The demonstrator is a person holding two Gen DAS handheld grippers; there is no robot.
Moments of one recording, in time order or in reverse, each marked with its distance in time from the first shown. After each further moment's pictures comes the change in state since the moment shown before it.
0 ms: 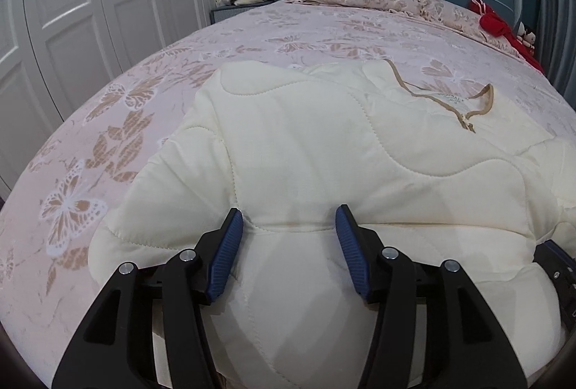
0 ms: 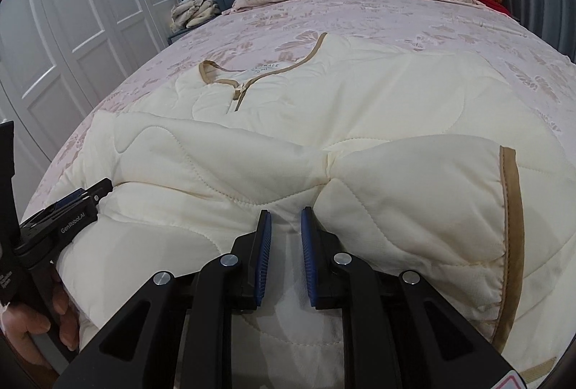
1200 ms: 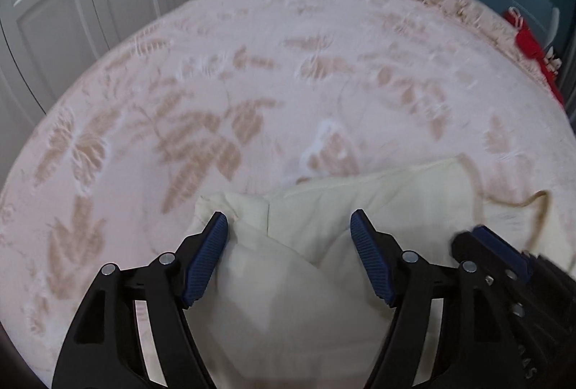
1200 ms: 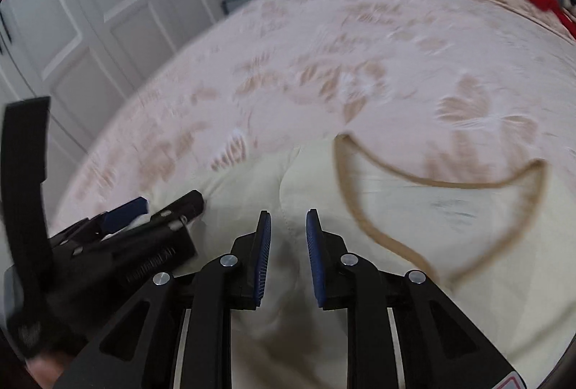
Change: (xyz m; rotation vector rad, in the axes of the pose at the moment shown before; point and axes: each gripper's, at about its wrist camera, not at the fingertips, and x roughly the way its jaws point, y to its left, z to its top) left arm 0.123 0.034 0.127 -0.113 0.184 -0.039; right arm 0.146 0.151 0.147 -0.167 0.197 0.154
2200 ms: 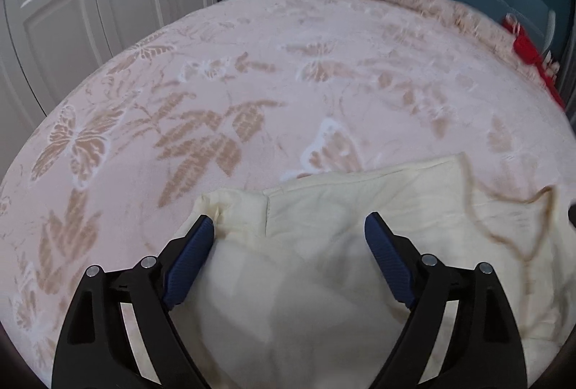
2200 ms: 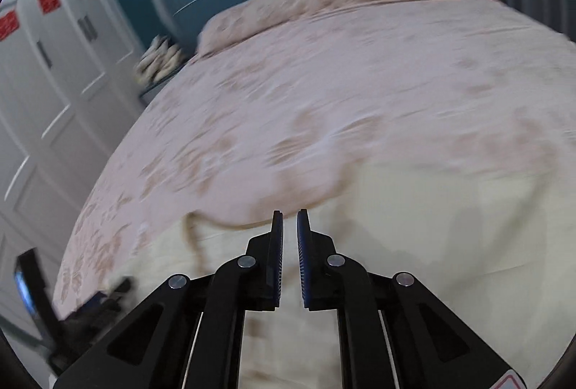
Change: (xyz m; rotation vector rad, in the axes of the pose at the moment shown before) left arm -0.020 0.001 -0.008 -0.019 -0.088 -0.030; right arm -0.108 -0.141 -0.030 0.406 -0.289 -0.177
